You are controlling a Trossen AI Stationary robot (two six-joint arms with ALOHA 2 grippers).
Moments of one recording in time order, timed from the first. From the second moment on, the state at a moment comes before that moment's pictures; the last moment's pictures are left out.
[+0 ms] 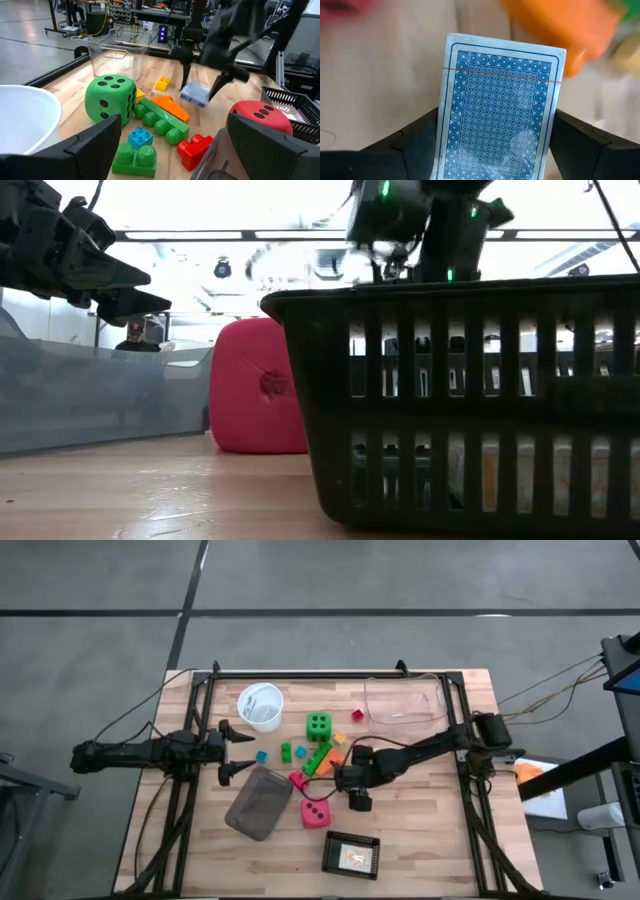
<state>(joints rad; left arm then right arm) 0.01 0.10 0.06 -0.12 -0.11 -0.13 0.18 1.85 1.19 -0.63 0.22 0.25</state>
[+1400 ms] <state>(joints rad) 0.01 0.10 0.06 -0.10 -0.12 -0.13 0.55 1.75 1.18 -0.33 0.16 0.45</state>
